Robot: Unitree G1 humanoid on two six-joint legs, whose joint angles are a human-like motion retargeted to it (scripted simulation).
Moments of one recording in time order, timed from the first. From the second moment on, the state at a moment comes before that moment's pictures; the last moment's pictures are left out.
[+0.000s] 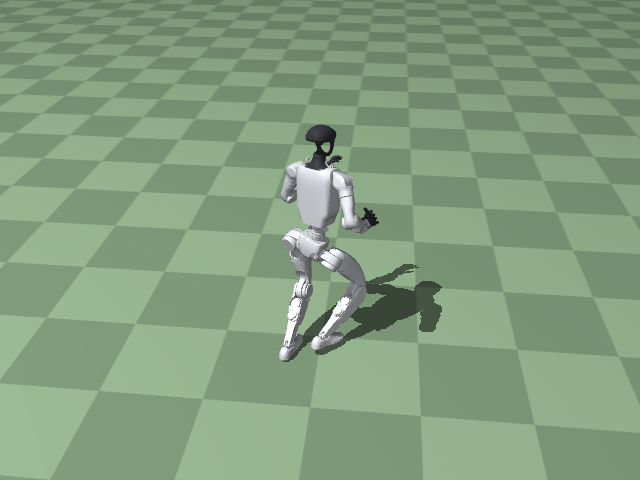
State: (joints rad) left arm -0.14 0.49 -0.21 -0.19 0.39 -0.30 0.61; right arm 0.22 -0.45 0.36 0.09 -0.31 -0.33 -0.30; waist -0.11 -0.31 0.02; left_leg -0.17 -0.32 0.25 0.92 -0.87 0.21; right_leg -0.72 -0.40 0.01 1.58 -0.87 0.03
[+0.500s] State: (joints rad) left arm 0.25 0.53 -0.19 -0.26 0.29 -0.37 0.49; right arm -0.17 -0.40 0.35 -0.17 -0.34 -0.35 -0.48; waist 0.10 -0.34 0.00; left_leg -0.65 -0.25 0.37 1.07 -0.85 0.25; right_leg -0.30 -0.40 -0.02 1.60 -0.56 0.15
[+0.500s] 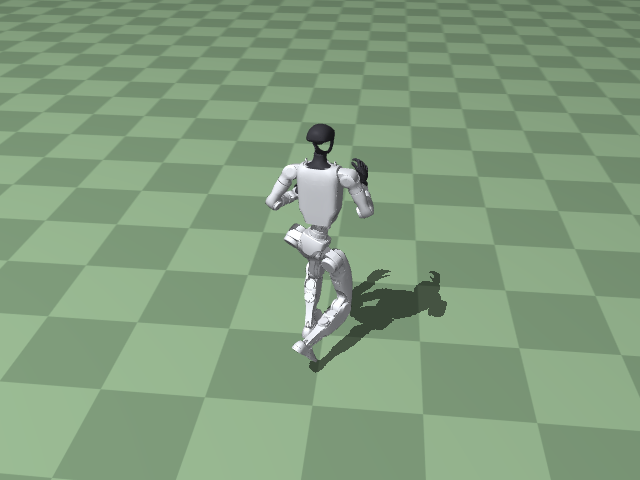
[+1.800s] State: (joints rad) left arm 0.02 0.58 -0.26 -0.26 0.39 -0.32 0.52; right arm -0.10 -0.41 0.41 -0.10 -0.45 -0.29 -0.44; waist 0.04 -0.38 0.05; left_leg -0.55 -0.33 0.30 1.13 -0.87 0.26; right_leg -0.42 -0.55 0.01 1.81 -0.56 0.08
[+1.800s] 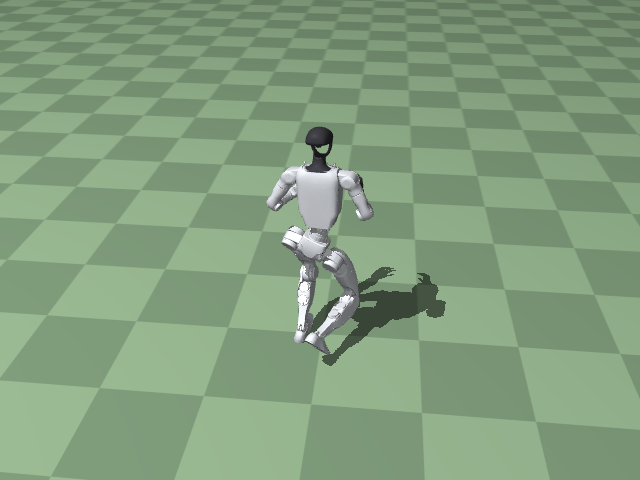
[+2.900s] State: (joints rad) left arm 0.01 0.58 -0.37 -0.19 0.41 -0.38 0.47; right arm -0.06 -0.46 0.41 -0.15 -0.35 -0.37 -0.44; waist 0.09 -0.16 -0.05; left_leg -0.56 -0.03 0.25 1.30 -0.83 0.13; right_leg -0.46 -0.22 -0.15 1.35 -0.74 0.04
